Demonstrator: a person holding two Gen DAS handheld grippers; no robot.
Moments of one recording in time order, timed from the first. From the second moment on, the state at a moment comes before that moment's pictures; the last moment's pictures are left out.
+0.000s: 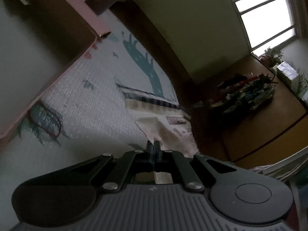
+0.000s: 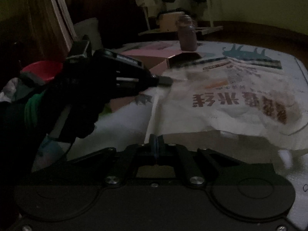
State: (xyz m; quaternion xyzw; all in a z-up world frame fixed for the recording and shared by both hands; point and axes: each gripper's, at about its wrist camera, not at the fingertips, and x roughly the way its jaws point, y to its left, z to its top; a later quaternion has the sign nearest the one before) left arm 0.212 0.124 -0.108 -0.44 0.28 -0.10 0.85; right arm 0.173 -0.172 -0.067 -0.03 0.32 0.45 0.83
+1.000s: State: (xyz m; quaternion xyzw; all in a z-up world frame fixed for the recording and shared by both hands) left arm 0.171 -0.010 -0.096 -0.02 0.39 -0.18 0.90; right arm 0.232 -0.188 -0.097 -0.08 0.33 0.24 0.91
